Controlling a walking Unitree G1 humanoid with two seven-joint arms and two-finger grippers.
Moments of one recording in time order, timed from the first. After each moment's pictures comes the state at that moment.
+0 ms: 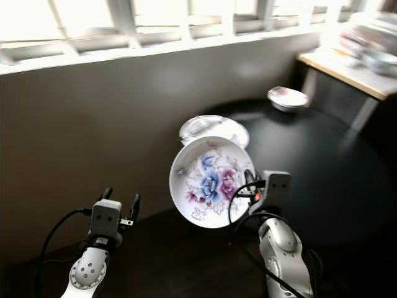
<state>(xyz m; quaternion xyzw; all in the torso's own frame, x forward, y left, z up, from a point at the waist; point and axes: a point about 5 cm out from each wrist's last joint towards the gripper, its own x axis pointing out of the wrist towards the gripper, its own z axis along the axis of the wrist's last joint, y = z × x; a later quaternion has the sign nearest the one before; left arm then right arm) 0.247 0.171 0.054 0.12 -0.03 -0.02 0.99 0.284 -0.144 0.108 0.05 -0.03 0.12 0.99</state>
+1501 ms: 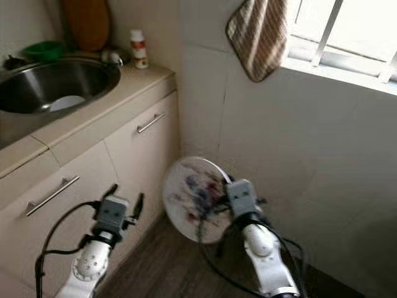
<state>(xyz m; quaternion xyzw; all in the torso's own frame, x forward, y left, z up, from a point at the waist) 0.261 0.158 0.070 0.16 -0.06 -0.04 0.98 0.288 -0.126 0.088 -0.12 -0.05 0.13 0.98</state>
